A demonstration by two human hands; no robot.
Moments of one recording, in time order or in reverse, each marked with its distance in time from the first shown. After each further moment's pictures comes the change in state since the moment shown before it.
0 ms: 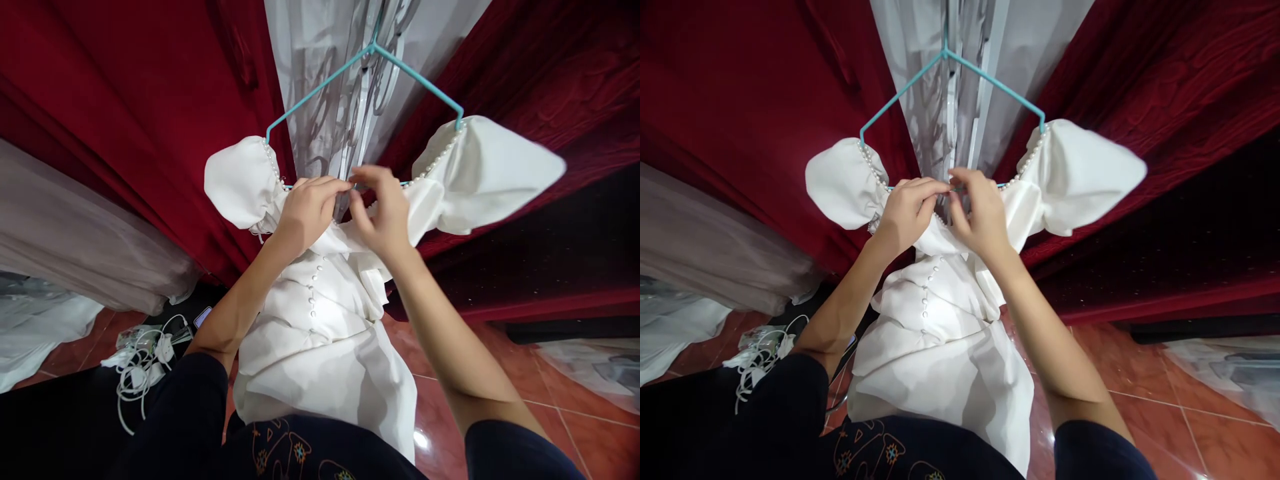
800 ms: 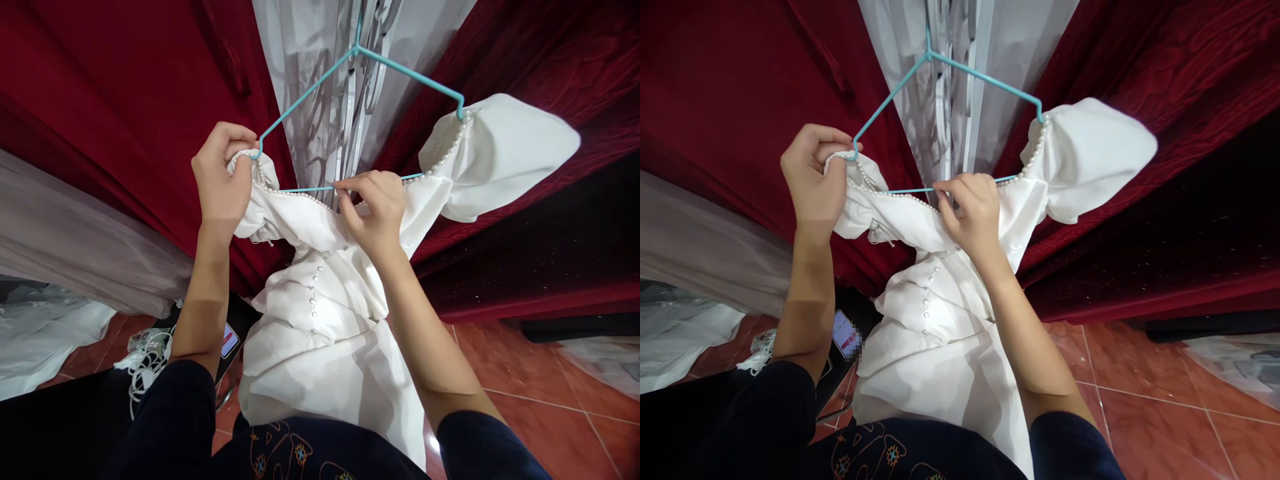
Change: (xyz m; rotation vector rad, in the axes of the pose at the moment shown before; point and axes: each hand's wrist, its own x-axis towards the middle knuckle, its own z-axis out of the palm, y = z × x) left_hand 0.007 -0.070 -0.087 -0.156 0.389 -0.103; right_hand -0.006 -0.002 0.014 -0.094 0.085 0.102
